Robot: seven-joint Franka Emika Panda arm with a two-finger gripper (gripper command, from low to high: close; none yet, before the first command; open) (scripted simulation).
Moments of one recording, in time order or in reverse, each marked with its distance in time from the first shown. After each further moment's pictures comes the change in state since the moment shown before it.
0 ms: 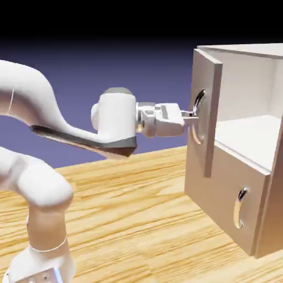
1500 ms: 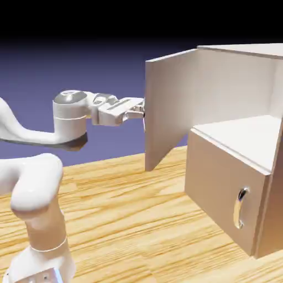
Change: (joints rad) arm -0.478 -0.488 1.045 -0.175 1.396 -0.114 -0.501
